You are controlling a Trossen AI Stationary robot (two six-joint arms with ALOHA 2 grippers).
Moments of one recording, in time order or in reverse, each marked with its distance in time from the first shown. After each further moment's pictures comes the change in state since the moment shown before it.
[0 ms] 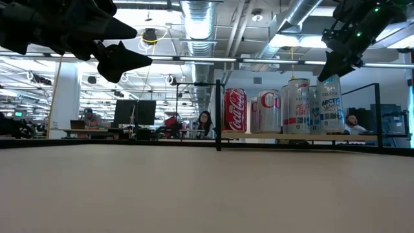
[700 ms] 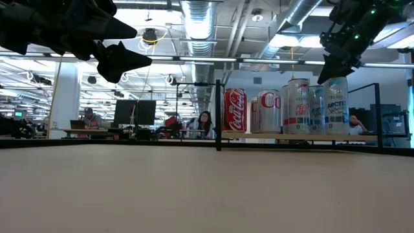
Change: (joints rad) left arm 0.000 0.000 0.000 0.000 0.001 -0.008; right arm 0.033 0.027 0.001 -0.010 0.060 -0.027
